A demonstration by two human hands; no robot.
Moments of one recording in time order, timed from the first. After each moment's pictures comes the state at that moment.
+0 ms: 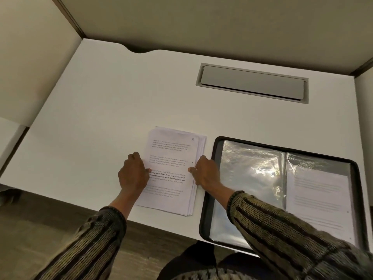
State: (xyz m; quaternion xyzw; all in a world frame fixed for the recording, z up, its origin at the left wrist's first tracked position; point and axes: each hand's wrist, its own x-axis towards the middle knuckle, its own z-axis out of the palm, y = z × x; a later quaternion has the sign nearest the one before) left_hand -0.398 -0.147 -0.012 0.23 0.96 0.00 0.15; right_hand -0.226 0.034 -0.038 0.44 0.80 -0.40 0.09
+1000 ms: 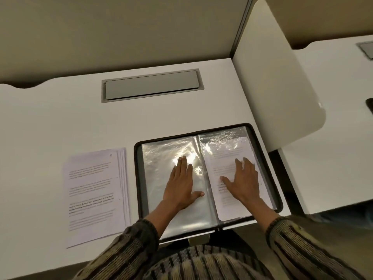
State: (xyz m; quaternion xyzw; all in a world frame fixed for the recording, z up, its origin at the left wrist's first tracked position) left_hand -0.095 0.041 -0.022 0.66 0.71 0.01 0.25; right_hand 0.132 0.132 -0.021 0.64 0.74 -0.19 0.04
